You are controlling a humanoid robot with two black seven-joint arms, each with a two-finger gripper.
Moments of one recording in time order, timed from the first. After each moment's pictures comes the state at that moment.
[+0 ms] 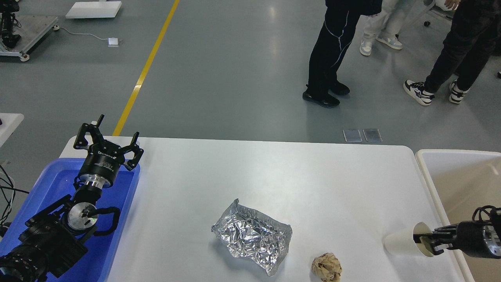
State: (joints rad) left arm -0.58 0.33 -0.75 -0.45 -0.16 -0.63 -0.53; right arm 0.94 -0.75 -0.67 0.75 -1.30 -0.20 0.76
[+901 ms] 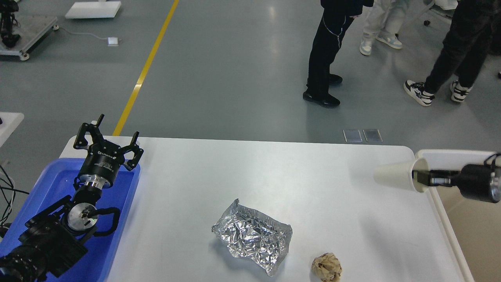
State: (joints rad) left arm -0.58 0.33 -0.75 -0.45 -0.16 -0.63 -0.53; right arm 1.29 -0.92 -0.60 0.97 -0.96 -0.03 0.79
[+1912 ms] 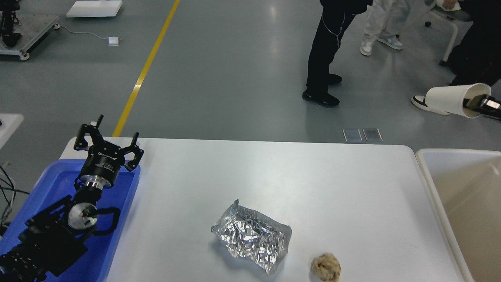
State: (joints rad) left arm -0.58 0.33 -0.75 -0.45 -0.16 -0.63 -0.53; right arm 1.16 -0.71 -0.52 0.21 -0.58 0.27 0.62
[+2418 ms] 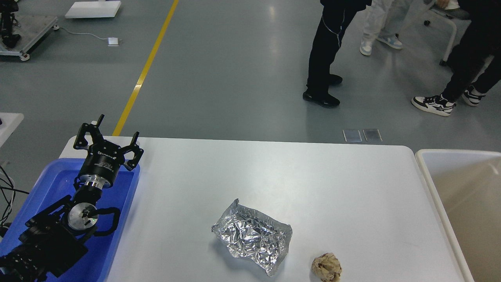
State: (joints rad) left arm -0.58 0.33 -0.75 -0.45 -0.16 -0.63 -0.53; right arm 0.98 -0.58 -0.46 -0.14 -0.44 0.27 0.08
